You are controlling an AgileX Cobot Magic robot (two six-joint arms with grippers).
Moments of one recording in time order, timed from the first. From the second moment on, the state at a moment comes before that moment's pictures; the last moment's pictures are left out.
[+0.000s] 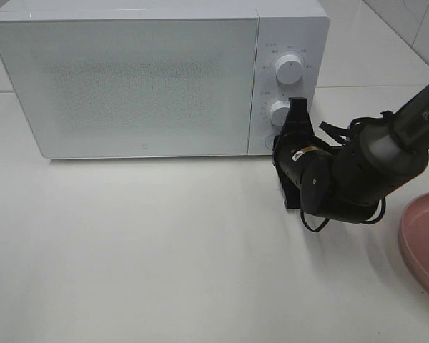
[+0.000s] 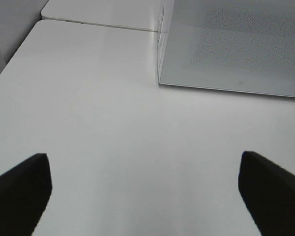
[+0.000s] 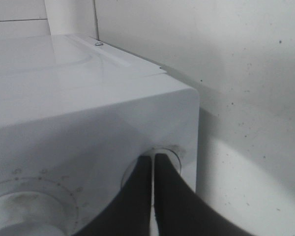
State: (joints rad) left arm 0.03 0.00 -0.51 -0.05 1.04 -0.05; right arm 0.55 2.14 -0.84 0.61 -0.90 1.34
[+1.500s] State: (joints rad) left arm 0.03 0.00 -0.51 -0.05 1.04 -0.05; right arm 0.57 2.20 -0.94 0.71 -0.90 1.26
